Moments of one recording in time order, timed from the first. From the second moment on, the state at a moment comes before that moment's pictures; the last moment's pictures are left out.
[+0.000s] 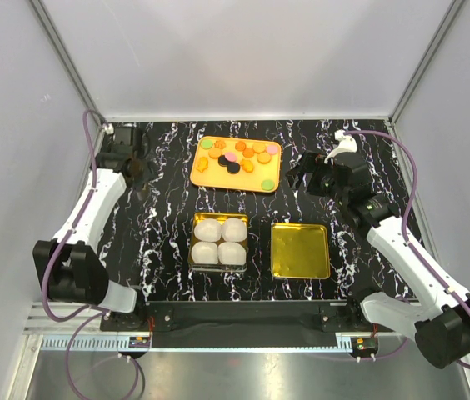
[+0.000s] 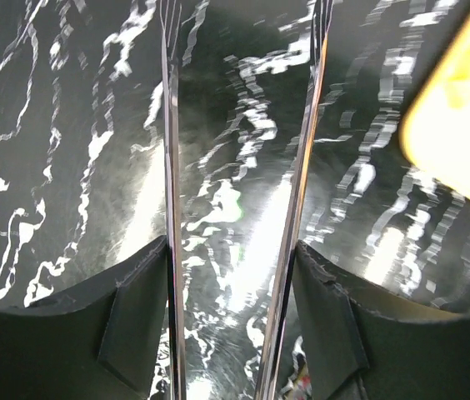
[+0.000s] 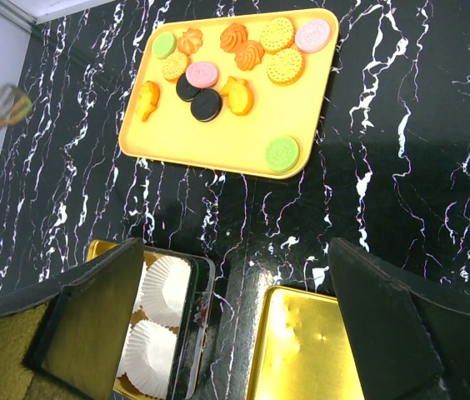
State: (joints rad) left arm -0.09 1.44 1.26 -0.76 -0.26 -0.41; right arm 0.41 1.08 0.96 -0.29 0.03 0.50
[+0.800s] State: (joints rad) left arm -0.45 1.81 1.73 -0.85 -0.19 -0.37; right arm 0.41 1.09 0.96 -0.29 0.04 0.49
